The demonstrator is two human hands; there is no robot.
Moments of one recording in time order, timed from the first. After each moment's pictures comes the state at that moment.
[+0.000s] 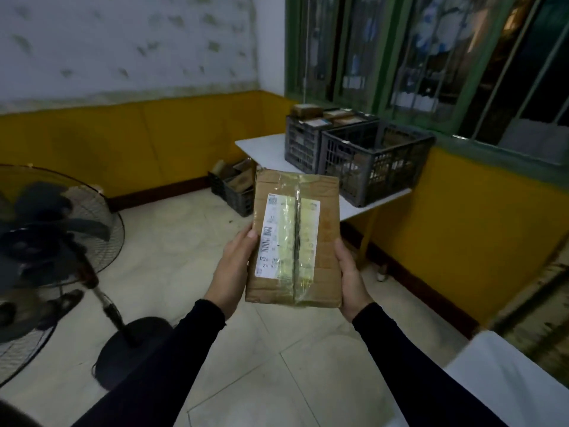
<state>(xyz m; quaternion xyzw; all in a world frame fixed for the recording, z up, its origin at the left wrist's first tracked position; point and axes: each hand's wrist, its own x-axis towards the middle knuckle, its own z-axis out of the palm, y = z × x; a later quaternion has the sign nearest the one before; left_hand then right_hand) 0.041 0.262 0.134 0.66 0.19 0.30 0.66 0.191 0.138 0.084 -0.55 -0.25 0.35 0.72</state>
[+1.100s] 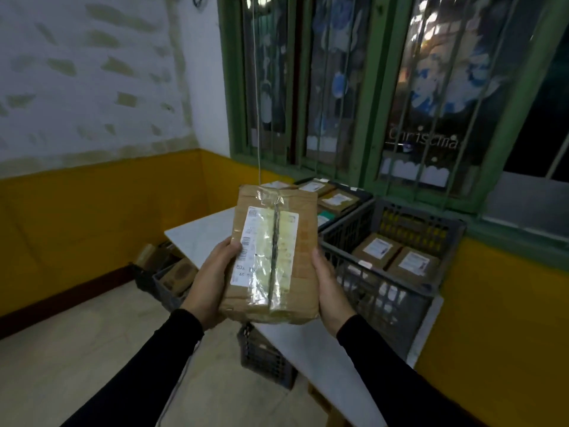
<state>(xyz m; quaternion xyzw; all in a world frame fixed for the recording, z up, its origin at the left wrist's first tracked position) 0.548 0.776 0.176 0.60 0.14 0.22 0.75 0.684 0.624 0.116 -0.62 -0.25 0.21 0.72</state>
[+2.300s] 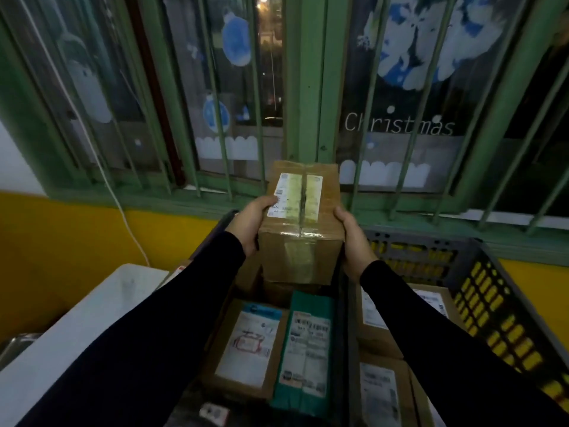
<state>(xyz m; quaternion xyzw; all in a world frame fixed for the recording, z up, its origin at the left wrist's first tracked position) 1.189 0.930 0.208 0.61 0.06 -0.13 0.78 1.179 0.746 0.157 -0.56 0.01 0.03 0.83</state>
